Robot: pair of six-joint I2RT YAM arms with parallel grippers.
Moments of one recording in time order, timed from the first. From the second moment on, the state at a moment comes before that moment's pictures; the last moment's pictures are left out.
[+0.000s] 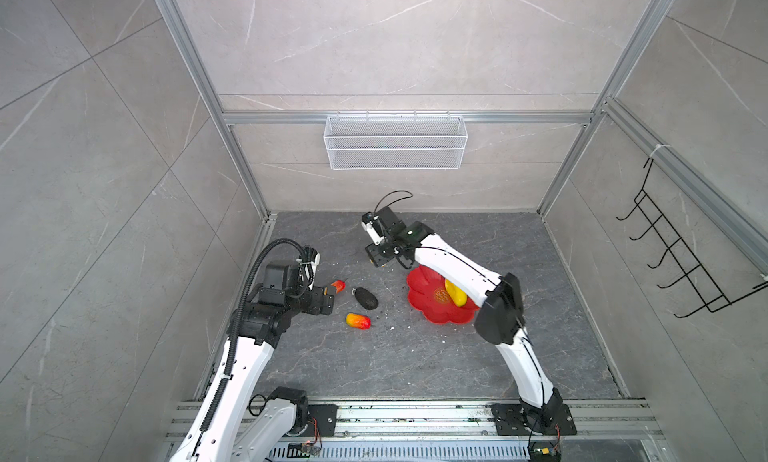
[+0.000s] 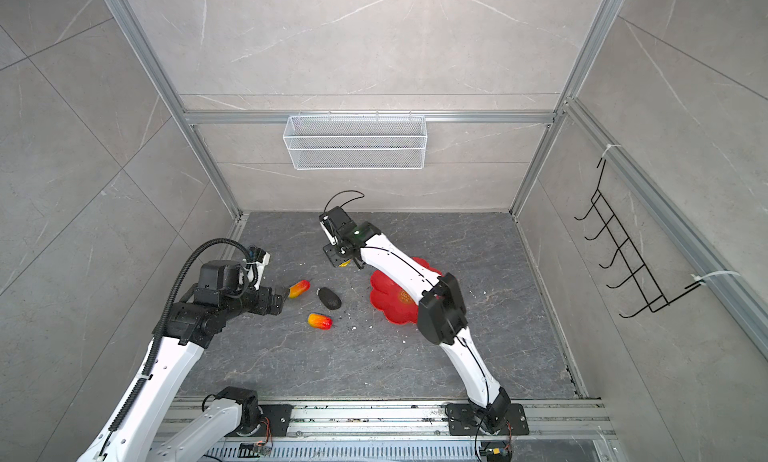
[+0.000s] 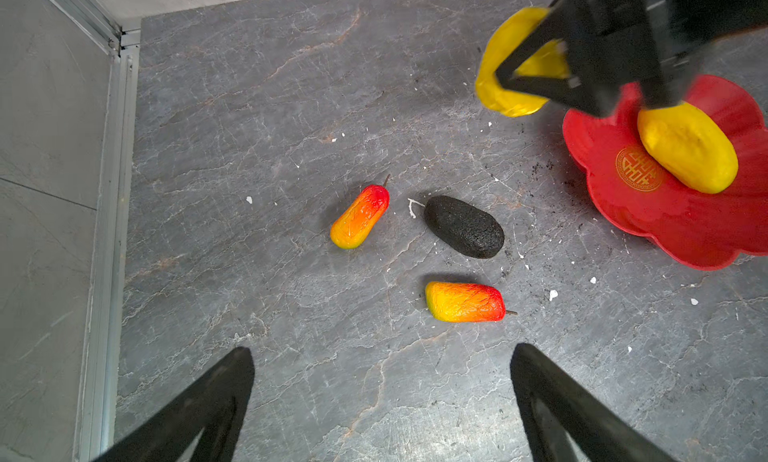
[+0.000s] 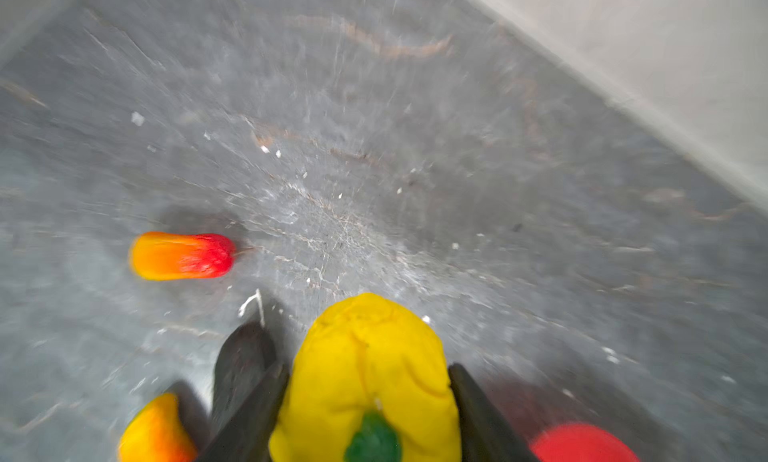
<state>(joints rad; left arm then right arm) -0.21 0.88 0.99 -0.88 0.05 0.05 0.77 2.17 2.16 -0.86 0.12 0.05</state>
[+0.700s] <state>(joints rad) -0.21 0.87 0.99 -0.88 0.05 0.05 0.57 1.75 1.25 -0.52 0.10 0.12</state>
